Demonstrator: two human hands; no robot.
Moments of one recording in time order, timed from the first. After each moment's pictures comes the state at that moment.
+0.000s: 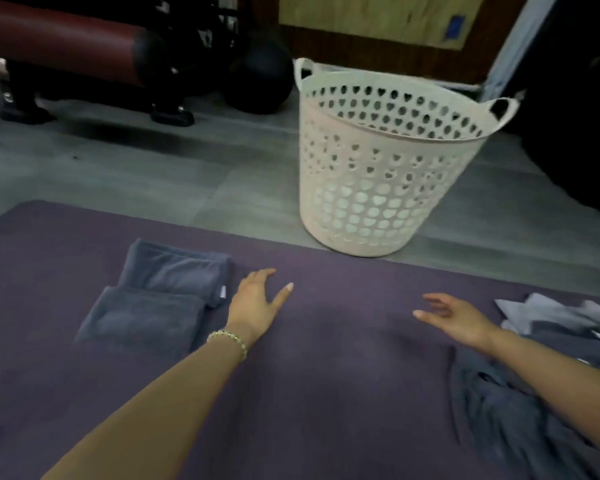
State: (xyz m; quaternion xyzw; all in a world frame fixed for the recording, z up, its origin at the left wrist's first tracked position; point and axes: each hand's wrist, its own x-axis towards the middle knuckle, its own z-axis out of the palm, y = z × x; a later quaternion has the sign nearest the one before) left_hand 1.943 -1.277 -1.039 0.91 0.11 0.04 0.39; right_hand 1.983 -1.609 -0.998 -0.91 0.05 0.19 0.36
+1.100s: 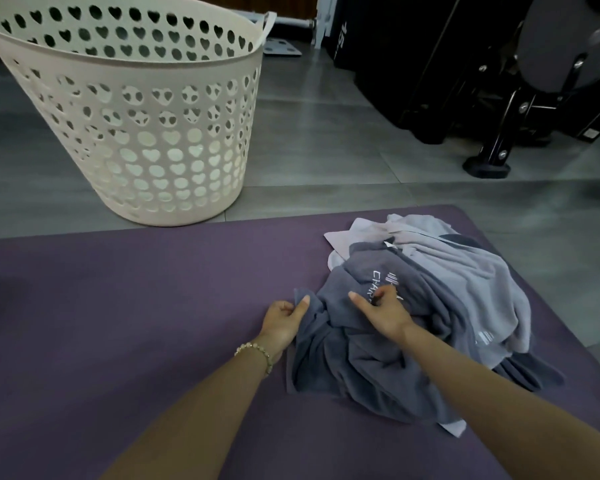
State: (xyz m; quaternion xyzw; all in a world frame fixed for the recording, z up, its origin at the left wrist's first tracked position) left_hand 1.955 -1.636 -1.112 0.72 0.12 -0.25 0.64; right_hand 1.926 -1.826 -1.069 -0.89 0.28 0.09 0.34
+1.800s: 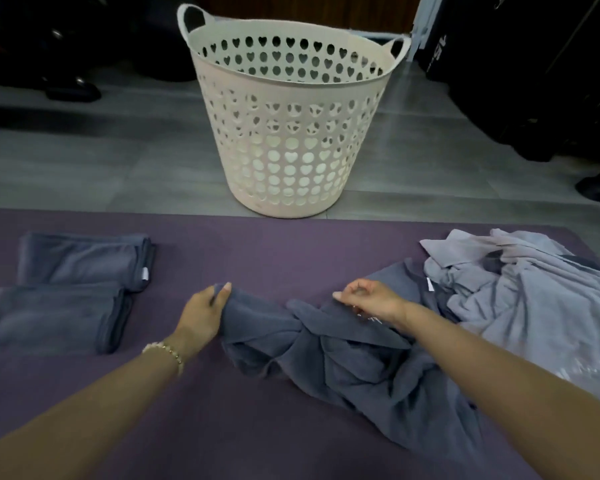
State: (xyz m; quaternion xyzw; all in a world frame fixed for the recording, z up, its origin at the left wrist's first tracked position) left_hand 1.909 -1.342 -1.064 0.86 0.13 -0.01 0.50; right_hand 1.949 -1.635 -1.044 -0.83 0.08 0.27 0.48
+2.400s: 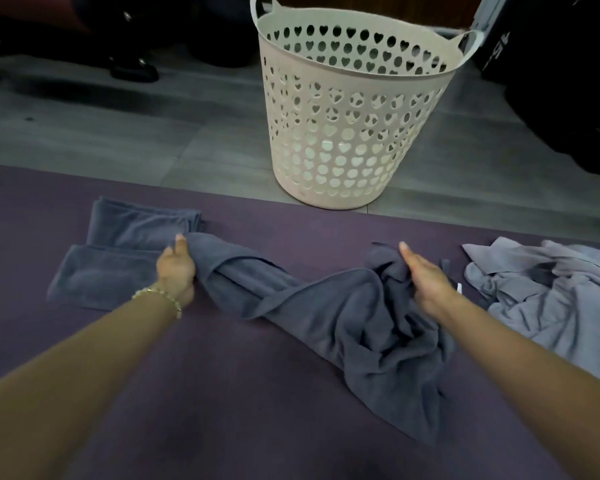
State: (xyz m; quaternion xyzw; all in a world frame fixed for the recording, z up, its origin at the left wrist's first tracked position) left_hand 1.920 -1.251 -1.047 0.66 0.40 0.13 0.63; right_hand 1.958 -1.612 -1.028 -0.73 0.23 0.11 0.64
